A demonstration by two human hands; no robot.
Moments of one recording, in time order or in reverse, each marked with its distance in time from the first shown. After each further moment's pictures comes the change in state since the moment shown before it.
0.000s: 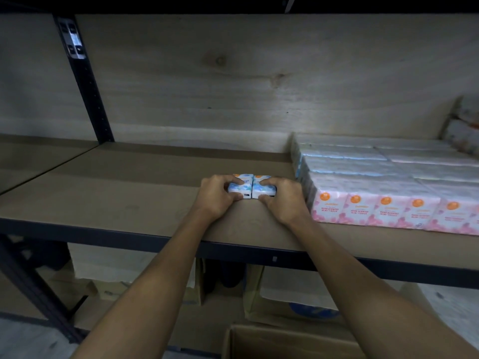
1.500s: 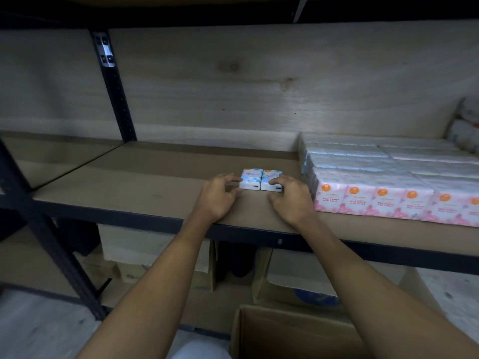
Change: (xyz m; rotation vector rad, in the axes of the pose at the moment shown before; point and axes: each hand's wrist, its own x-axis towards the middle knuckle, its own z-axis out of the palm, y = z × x) left_hand -0.039 -0.004 -0.022 0.044 0.037 0.035; right_hand -0.039 -0.021 -0.016 0.008 0.013 -0.018
